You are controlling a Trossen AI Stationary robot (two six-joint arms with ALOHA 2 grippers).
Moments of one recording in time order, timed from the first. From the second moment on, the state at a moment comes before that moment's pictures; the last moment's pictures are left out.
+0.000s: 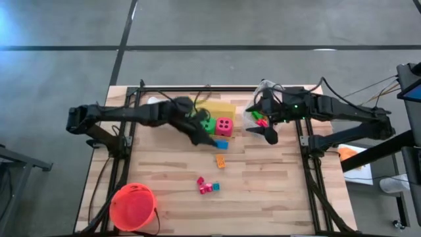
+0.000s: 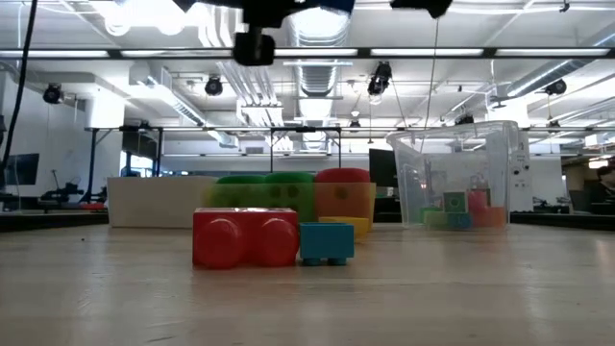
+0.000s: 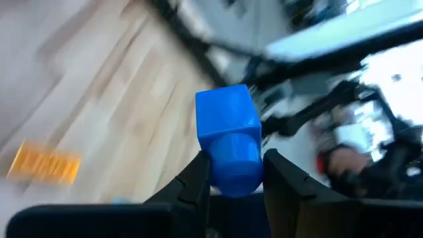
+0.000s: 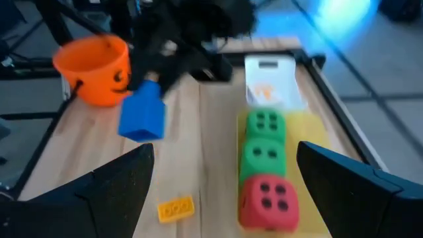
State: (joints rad) left arm 0.11 1.47 1.18 -0.19 0.52 -0.89; right arm -0.12 1.07 1.20 -0.59 -0.07 0.04
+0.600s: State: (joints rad) left arm 0.26 1.48 1.18 0.31 0.53 -1.02; right arm -0.10 1.24 1.42 -0.54 -0.05 -0.08
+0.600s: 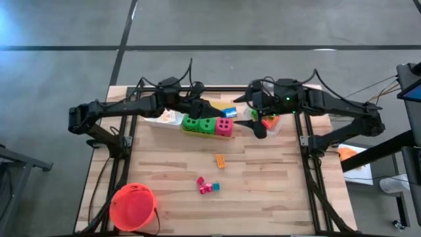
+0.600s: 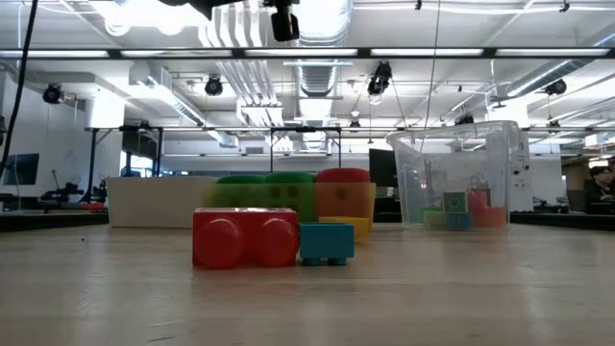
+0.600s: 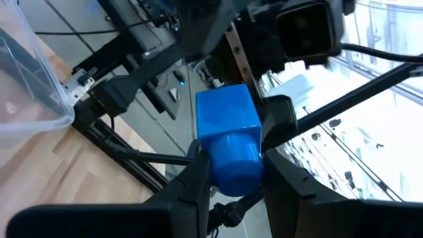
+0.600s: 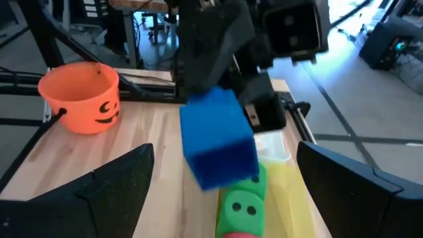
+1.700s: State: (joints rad) left arm 0.26 1.48 1.18 0.40 0.53 -1.03; right arm -0.08 1.36 1.52 -0.49 -0.05 -0.17
